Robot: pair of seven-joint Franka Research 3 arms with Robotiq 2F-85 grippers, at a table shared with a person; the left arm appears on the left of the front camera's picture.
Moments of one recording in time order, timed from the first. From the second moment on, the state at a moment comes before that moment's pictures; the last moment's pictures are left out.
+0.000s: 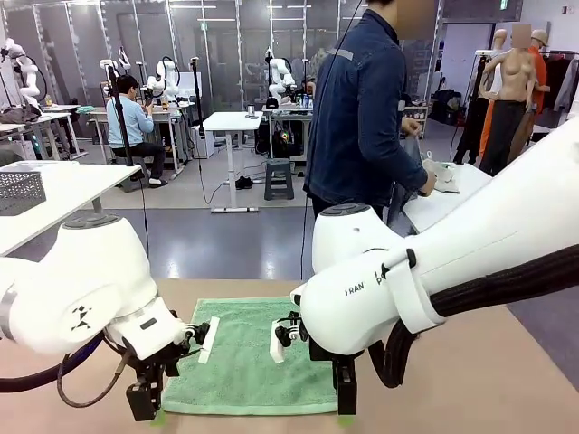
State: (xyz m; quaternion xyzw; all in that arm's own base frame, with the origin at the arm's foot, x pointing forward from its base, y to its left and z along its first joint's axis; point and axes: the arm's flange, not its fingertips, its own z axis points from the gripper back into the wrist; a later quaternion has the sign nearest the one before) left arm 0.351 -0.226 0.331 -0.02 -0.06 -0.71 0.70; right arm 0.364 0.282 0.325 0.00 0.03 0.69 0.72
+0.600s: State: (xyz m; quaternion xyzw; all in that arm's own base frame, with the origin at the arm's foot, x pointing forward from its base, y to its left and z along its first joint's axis) left arm 0.356 -0.218 0.318 -0.02 -0.05 -0.70 0.71; right arm 0.366 0.287 0.302 0.01 0.03 0.70 0.72
